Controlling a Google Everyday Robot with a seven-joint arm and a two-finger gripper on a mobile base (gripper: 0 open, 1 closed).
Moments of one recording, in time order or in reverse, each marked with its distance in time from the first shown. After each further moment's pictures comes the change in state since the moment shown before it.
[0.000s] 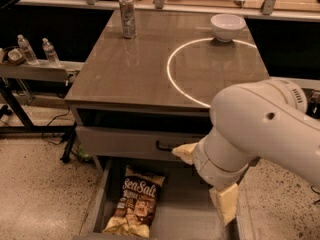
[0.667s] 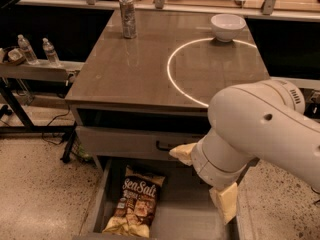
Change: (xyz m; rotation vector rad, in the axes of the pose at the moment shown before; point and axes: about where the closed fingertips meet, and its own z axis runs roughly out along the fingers) arm -0.002 -0.001 0.002 0.003 0.004 -0.078
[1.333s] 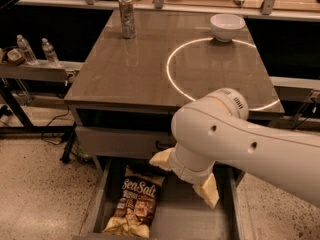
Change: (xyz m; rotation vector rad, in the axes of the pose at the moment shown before) arm -0.003 -0.033 0.057 -0.043 0.055 -0.320
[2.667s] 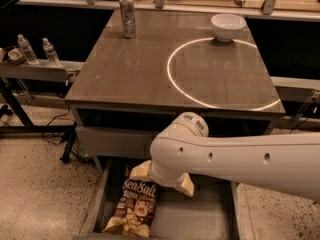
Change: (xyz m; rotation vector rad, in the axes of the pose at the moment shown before) arm -0.001 -0.050 0.094 0.055 0.025 -0.405
